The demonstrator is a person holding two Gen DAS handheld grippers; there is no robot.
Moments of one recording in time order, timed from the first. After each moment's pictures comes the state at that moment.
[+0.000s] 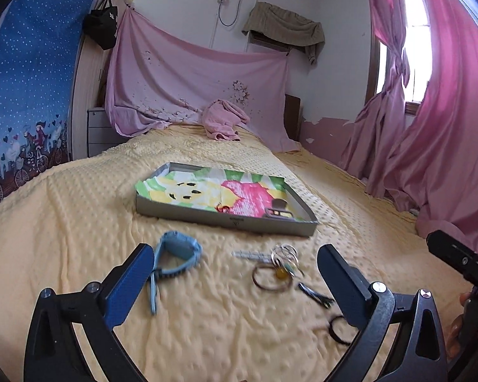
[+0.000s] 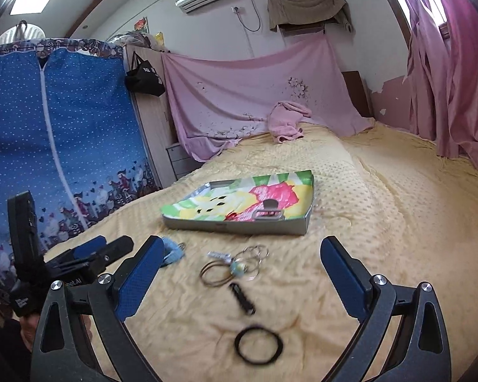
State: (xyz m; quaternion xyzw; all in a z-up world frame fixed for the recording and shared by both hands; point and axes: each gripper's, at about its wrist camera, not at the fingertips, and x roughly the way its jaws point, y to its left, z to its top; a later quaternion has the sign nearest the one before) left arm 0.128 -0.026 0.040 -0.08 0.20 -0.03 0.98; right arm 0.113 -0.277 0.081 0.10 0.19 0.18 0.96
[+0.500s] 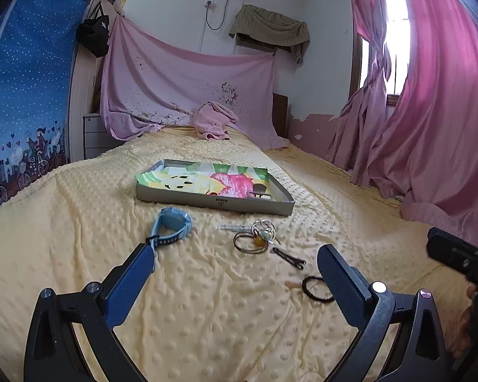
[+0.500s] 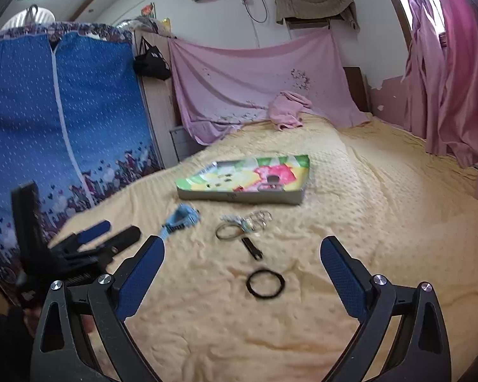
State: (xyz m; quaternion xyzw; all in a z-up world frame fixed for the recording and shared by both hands) left arm 0.063 -0.046 0.037 -0.06 0.19 -0.04 0.98; right arm 0.039 -0.285 0.077 0.07 0.23 0.16 0.96
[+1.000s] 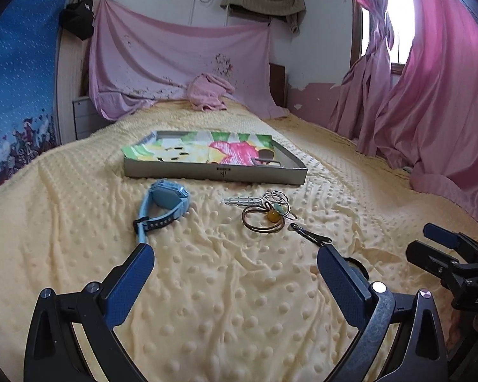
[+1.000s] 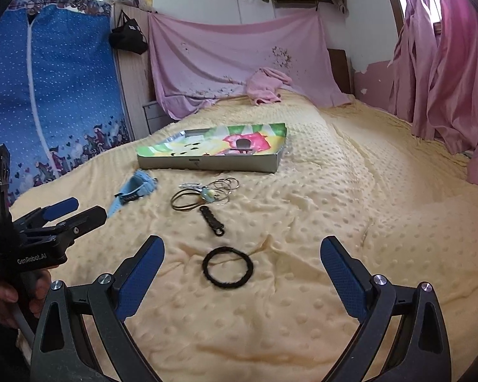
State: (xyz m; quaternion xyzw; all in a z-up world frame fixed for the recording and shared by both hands) left arm 0.121 -0.045 0.003 -0.04 0.26 -0.06 0.96; right arm 0.104 -0.278 0.029 0.04 0.28 0.12 0.95
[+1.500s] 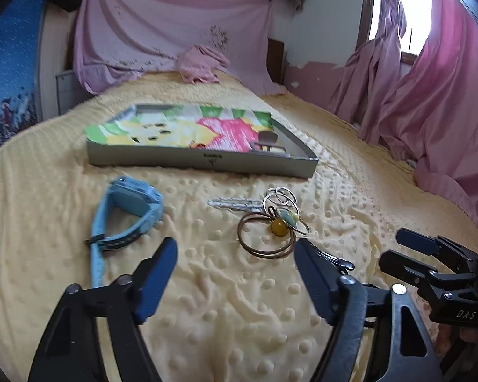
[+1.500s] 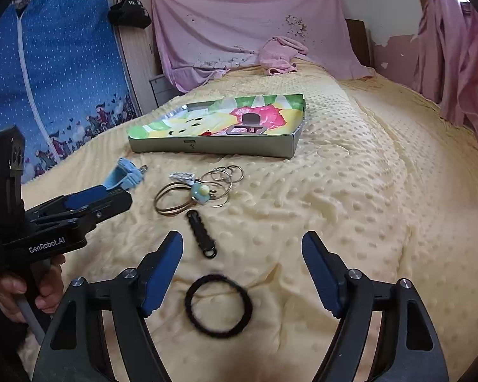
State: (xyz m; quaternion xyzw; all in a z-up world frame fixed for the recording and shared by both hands) left arm 0.198 -0.051 -0.018 -0.06 0.32 -0.09 0.94; right arm 0.182 -0.258 0.001 0.04 0.34 0.16 0.93
